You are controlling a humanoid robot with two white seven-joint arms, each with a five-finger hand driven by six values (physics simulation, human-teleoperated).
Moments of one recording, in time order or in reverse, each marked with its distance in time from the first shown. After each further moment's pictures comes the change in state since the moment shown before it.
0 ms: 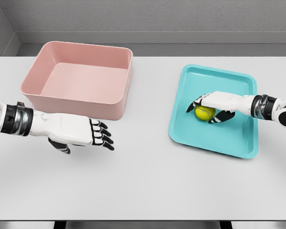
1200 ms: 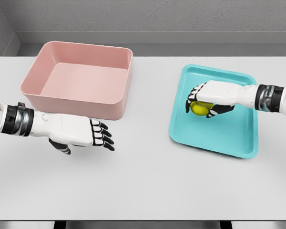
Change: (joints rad) left arm 0.002 -0.003 0.000 0.000 -0.001 0.000 0.000; right arm -0.057 -0.089 -0.002 -0.237 0.000 -0.038 0.005
